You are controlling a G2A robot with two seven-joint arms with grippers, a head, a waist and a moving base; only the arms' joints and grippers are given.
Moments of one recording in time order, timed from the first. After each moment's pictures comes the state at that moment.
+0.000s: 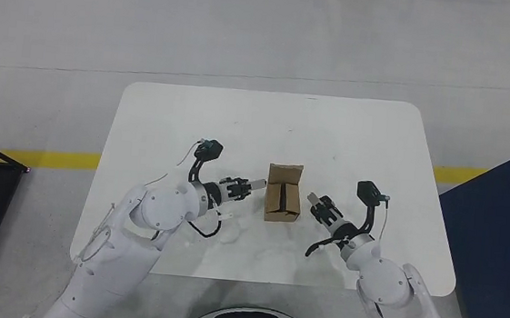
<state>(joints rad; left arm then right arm) 1.44 -1.18 -1.13 -1.88 0.39 0.31 -0.82 -1.92 -1.19 1.38 -2.06 -0.37 0.25 0.35</state>
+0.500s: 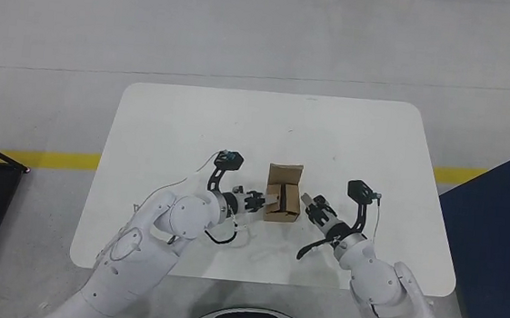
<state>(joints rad) 1.35 -1.21 -0.95 -1.77 0.50 0.31 -0.77 -1.90 -1.19 1.33 -2.05 -0.46 0.25 0.35</state>
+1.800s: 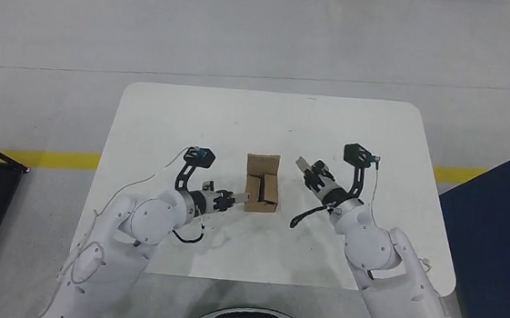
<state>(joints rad) 1.54 -1.13 -1.21 -1.98 0.64 0.19 -0.94 -1.63 -1.20 1.25 -2.00 -0.54 0.31 0.38</state>
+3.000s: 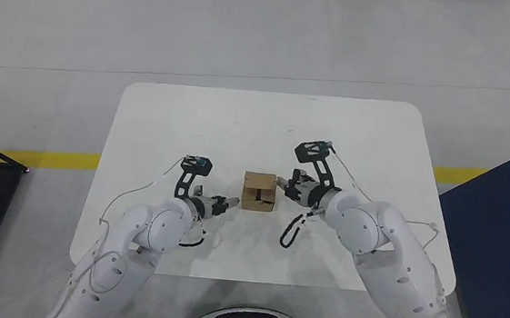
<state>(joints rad) 1.53 -1.13 -1.12 -1.90 0.86 0.28 -0.86 -1.48 -1.18 1.17 -1.98 -0.84 0.16 0.92</state>
